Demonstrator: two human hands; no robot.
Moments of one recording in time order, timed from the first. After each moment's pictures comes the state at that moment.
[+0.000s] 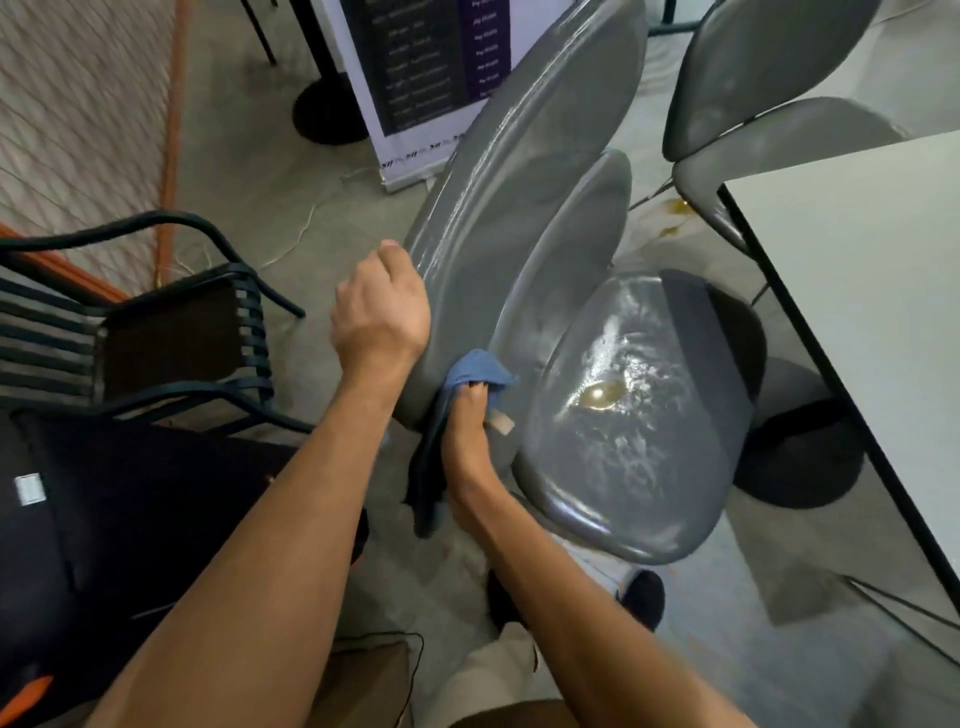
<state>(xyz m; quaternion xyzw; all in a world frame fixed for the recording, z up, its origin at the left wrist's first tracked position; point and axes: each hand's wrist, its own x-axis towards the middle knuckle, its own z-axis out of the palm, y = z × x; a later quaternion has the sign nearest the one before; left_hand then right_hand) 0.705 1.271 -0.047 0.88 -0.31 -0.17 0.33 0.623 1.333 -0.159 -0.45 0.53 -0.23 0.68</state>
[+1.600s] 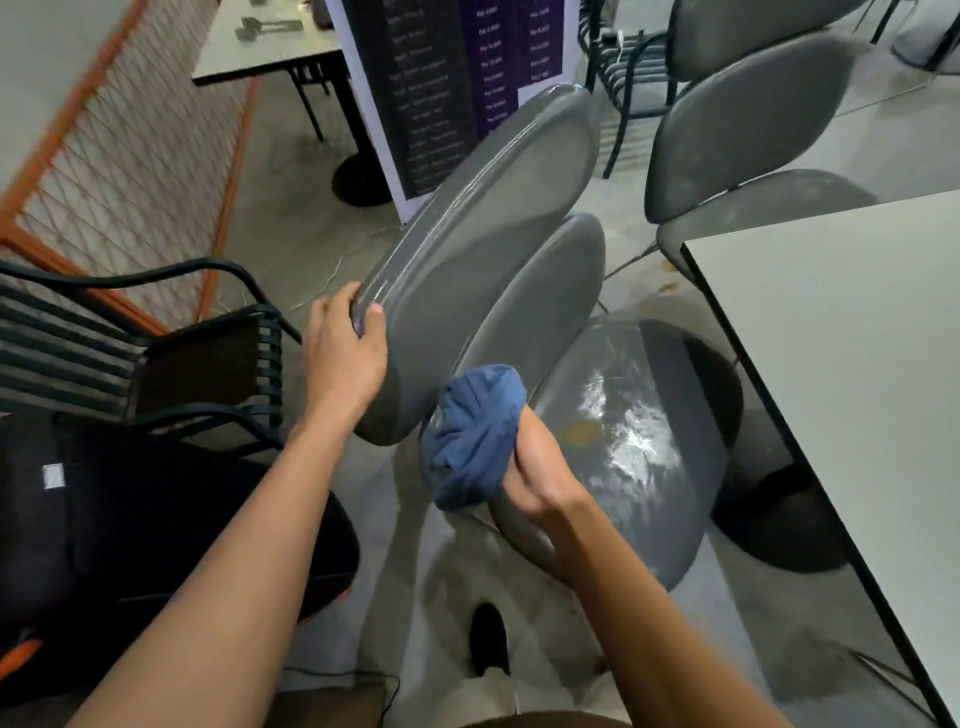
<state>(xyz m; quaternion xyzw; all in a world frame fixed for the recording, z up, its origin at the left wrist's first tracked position) 0.673 1.303 -0.043 0.86 -0.38 -0.09 0.33 0.477 1.290 -0.097 -0.25 0.44 -0.24 0.83</state>
